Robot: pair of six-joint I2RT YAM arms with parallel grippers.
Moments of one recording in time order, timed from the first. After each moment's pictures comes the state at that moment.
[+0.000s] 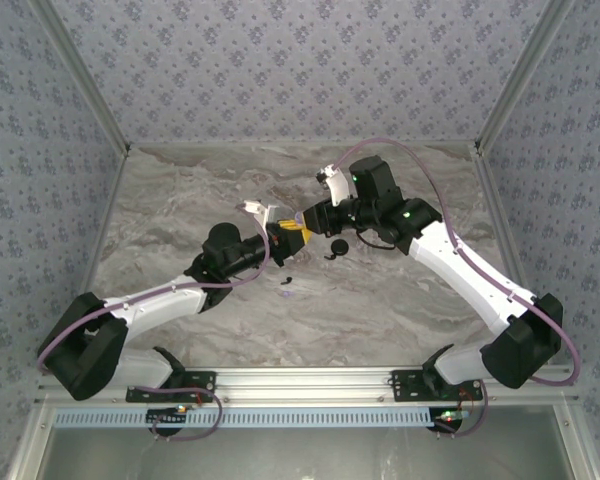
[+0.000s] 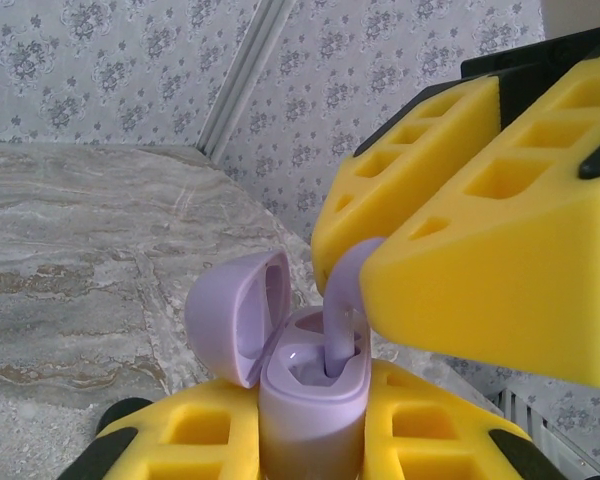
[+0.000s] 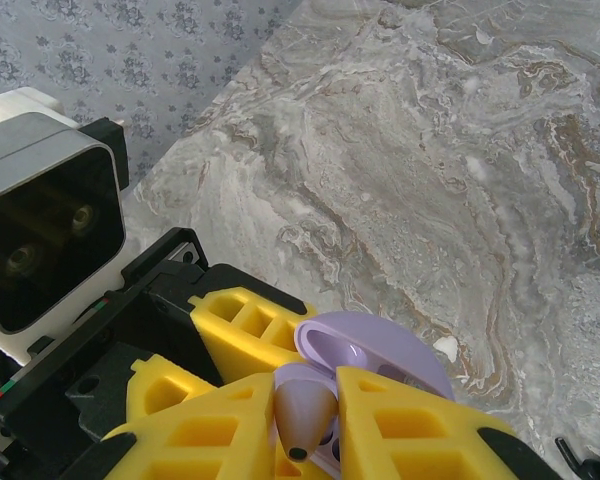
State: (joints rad) left arm -0.72 1.31 0.61 0.70 0.35 -0.54; right arm 0.62 1.38 1.31 -0.53 -0.43 0.22
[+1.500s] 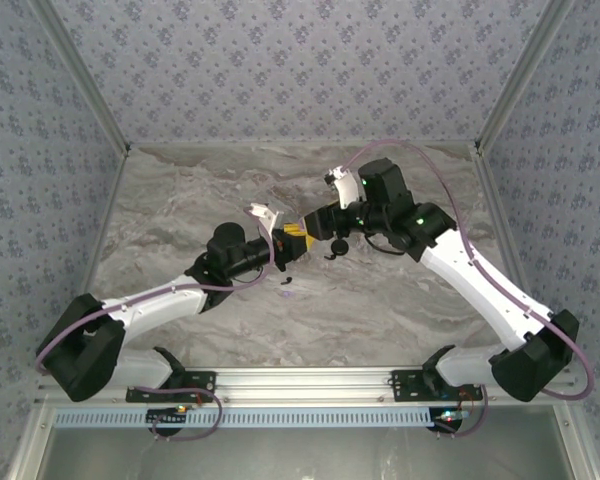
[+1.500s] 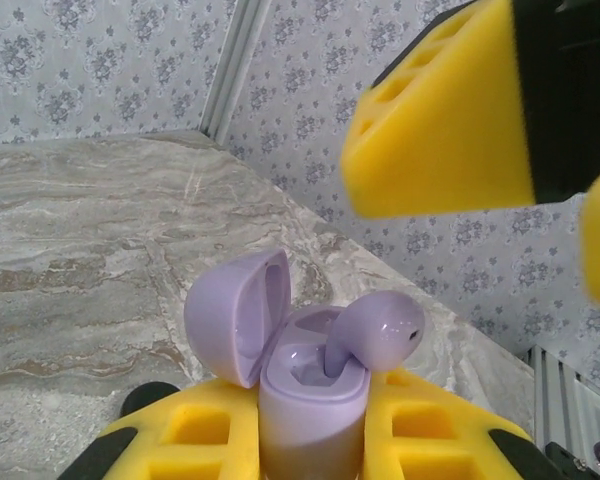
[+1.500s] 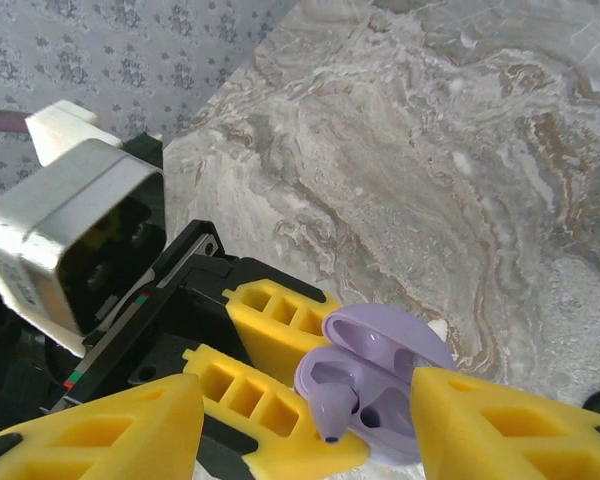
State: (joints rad) left arm -0.74 1.30 0.63 0.60 0.35 -0.40; right arm 0.63 1.29 1.31 -0.60 -0.36 0.22
